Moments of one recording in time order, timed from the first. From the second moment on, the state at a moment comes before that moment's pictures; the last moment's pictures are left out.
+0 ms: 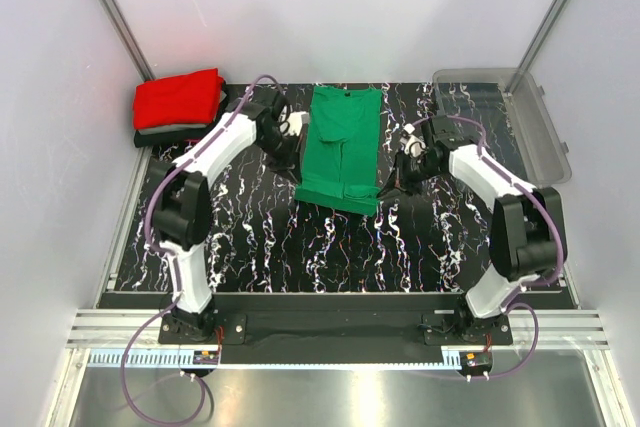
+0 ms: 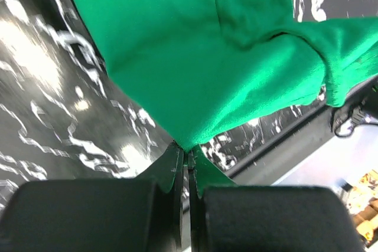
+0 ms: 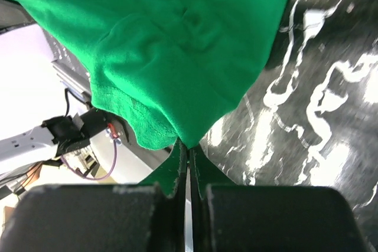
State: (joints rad) left arm -0.37 1.92 1.66 -1.02 0.48 -0.13; right arm 0.21 1.65 1.17 -0.70 -0.68 0.42
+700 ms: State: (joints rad) left arm -0.31 2.31 2.10 -1.02 0.43 -0.04; right arm 0.18 1.99 1.51 -0.57 -0.61 0.36
